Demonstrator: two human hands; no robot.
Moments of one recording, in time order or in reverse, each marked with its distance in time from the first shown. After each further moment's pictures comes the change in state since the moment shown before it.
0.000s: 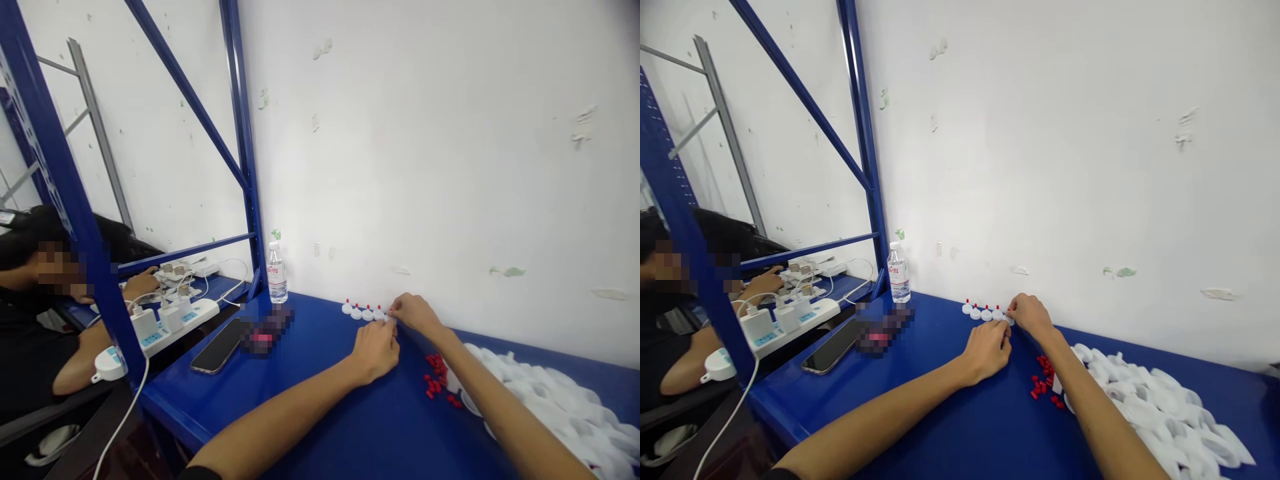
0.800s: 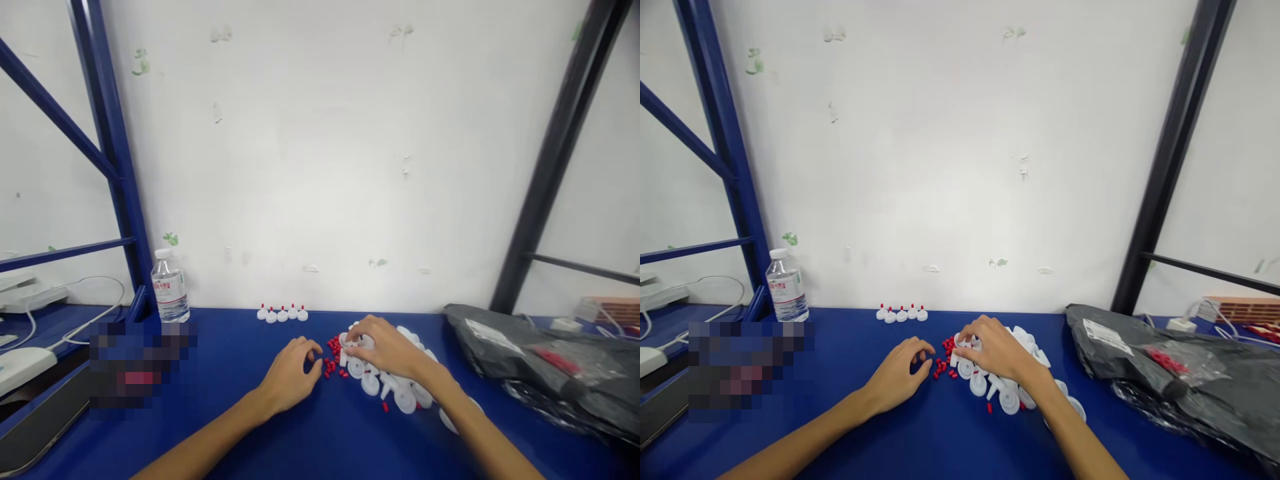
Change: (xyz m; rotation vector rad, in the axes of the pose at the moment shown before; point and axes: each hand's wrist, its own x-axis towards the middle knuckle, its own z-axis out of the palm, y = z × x) left_hand -0.031 0.020 0.000 -0.286 -0.018 0.171; right_hand -0.162 0.054 -0.077 0.051 0.050 -0.288
